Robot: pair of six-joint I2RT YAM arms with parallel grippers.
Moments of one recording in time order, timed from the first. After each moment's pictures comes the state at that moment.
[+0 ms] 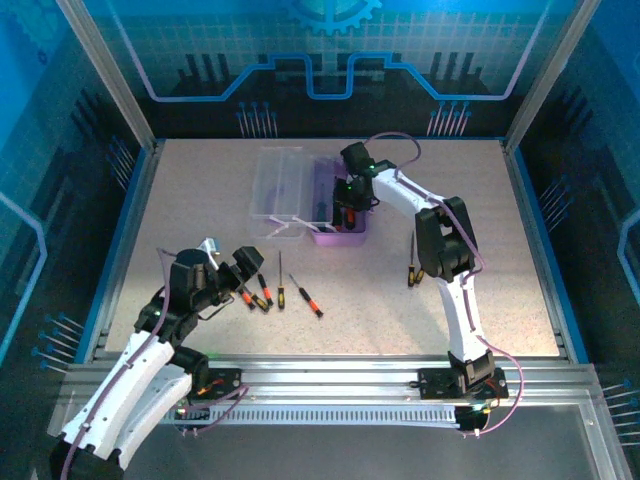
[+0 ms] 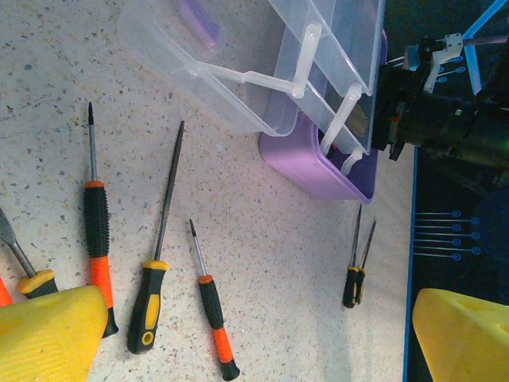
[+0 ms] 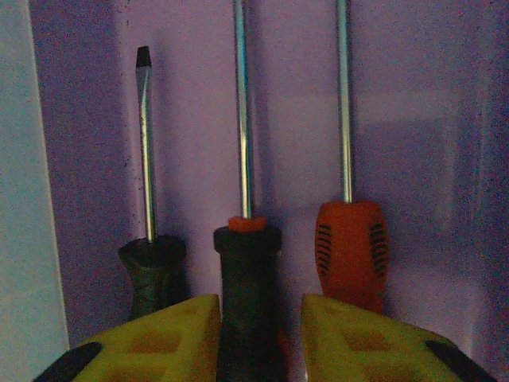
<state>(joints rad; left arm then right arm) -0.27 0.60 0.46 -0.42 0.22 -1.03 0.44 2.29 1.89 -0.68 -0.13 0.61</state>
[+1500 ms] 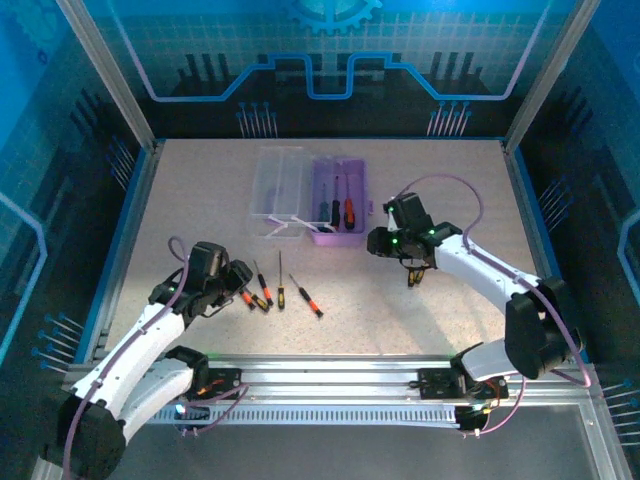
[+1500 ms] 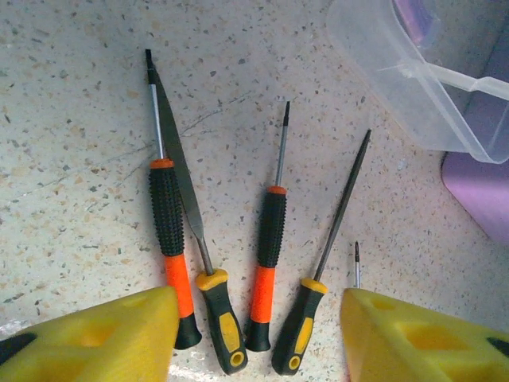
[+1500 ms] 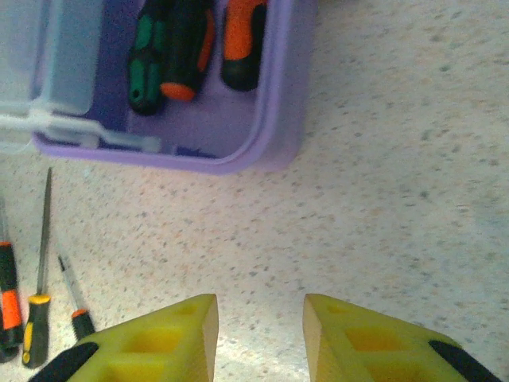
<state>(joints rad) -0.27 0.85 0.52 -0.60 0.02 -1.01 0.47 1.42 0.93 -0.46 -0.12 0.51</state>
